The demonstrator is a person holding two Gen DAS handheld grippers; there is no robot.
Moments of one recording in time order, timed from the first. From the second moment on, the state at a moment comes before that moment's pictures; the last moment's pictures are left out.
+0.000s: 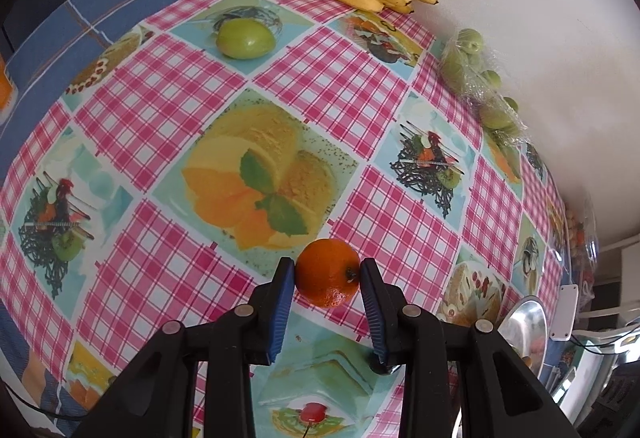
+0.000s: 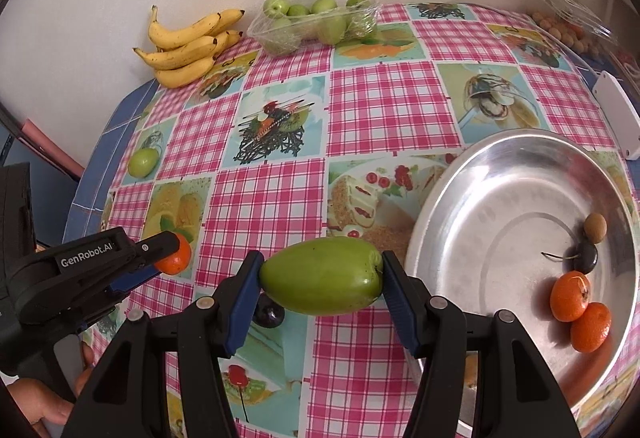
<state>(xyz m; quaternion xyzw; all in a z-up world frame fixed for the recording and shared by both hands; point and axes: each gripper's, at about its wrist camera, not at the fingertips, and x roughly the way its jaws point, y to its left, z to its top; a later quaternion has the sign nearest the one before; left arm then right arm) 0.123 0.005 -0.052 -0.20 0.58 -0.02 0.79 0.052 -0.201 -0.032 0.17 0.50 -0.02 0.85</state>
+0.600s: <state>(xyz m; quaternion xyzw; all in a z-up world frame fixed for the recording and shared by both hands) 0.106 -0.046 -0.031 -0.15 0.56 -0.06 0.81 0.017 -0.274 -0.022 0.25 0.48 -0.07 0.84</state>
